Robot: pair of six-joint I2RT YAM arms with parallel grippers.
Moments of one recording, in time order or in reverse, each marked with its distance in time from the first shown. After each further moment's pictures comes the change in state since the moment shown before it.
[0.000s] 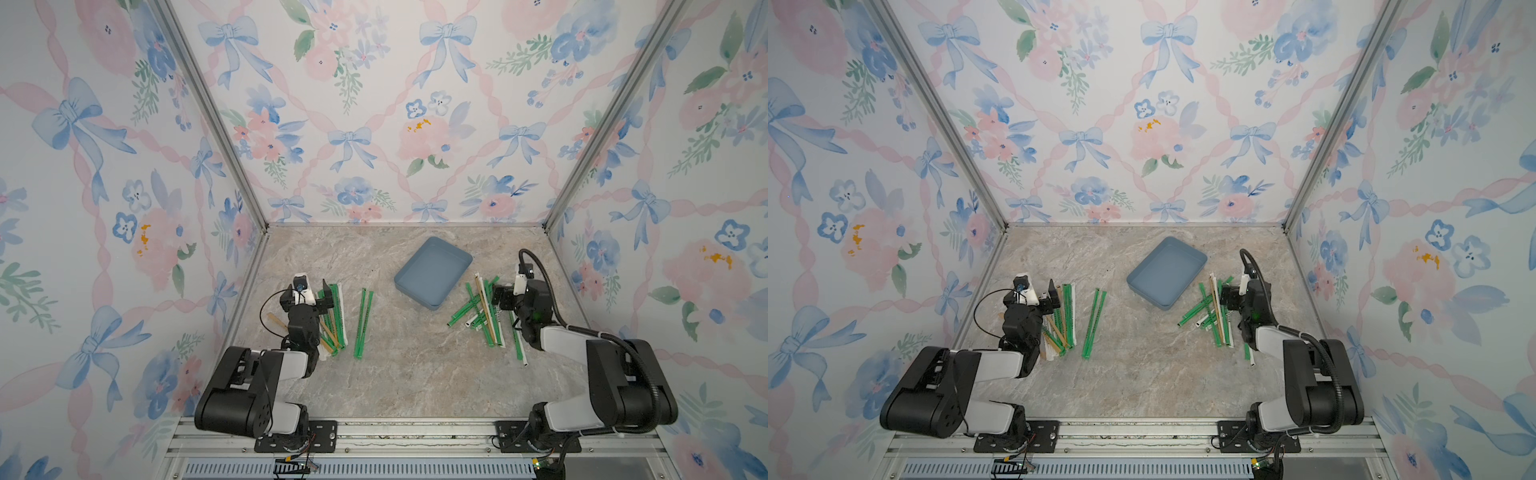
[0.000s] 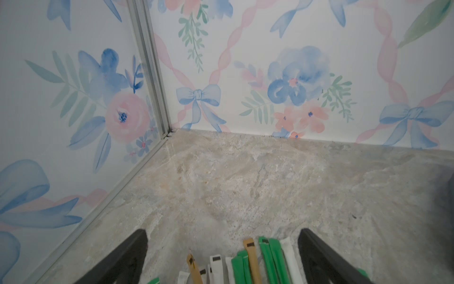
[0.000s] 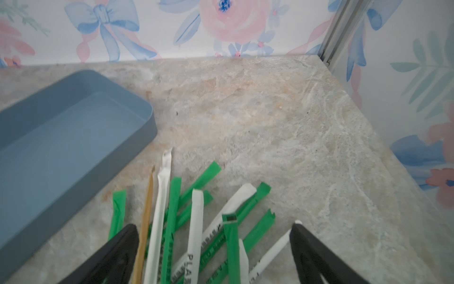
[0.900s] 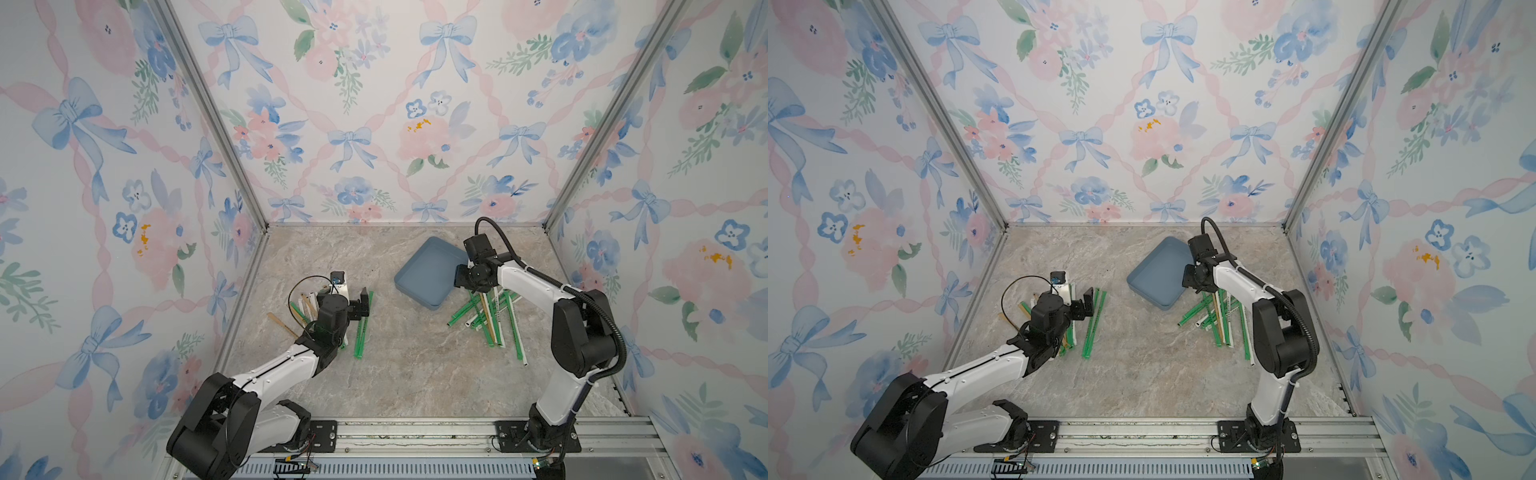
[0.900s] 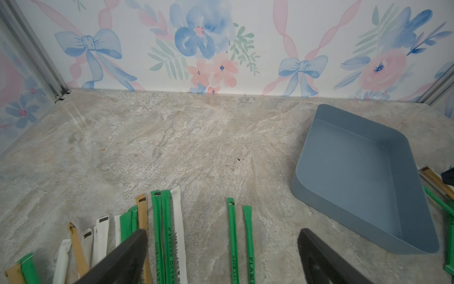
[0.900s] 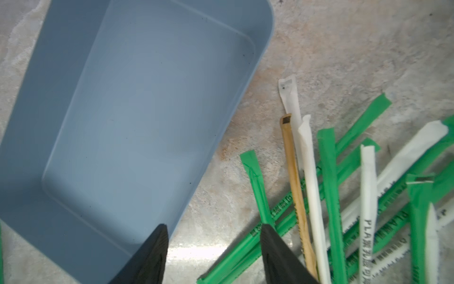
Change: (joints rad) left arm -0.353 -0.163 0.175 -0.642 -0.016 -0.204; right arm 0.336 0.396 0.750 -0.987 0.029 0.433
